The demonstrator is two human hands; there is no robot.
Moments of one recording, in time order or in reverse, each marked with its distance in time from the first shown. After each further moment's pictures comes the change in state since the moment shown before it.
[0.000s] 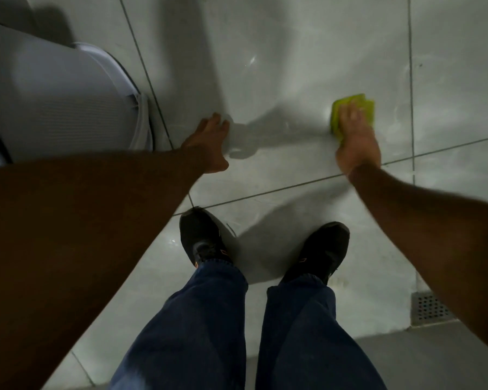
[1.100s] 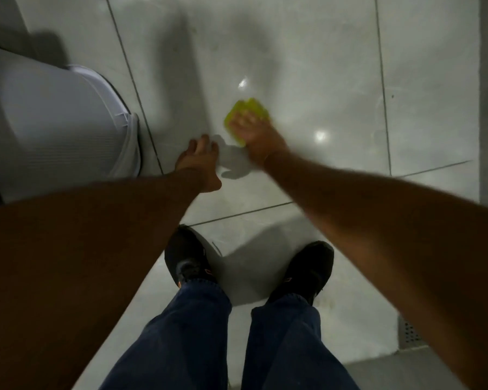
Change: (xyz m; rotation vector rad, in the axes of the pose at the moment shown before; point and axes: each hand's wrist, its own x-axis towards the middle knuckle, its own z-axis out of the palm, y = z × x) left_hand 0.003 0.018 0.008 0.070 0.037 -0.077; right_hand 0.065 -0.155 -0.007 -0.211 -0.137 -0.550
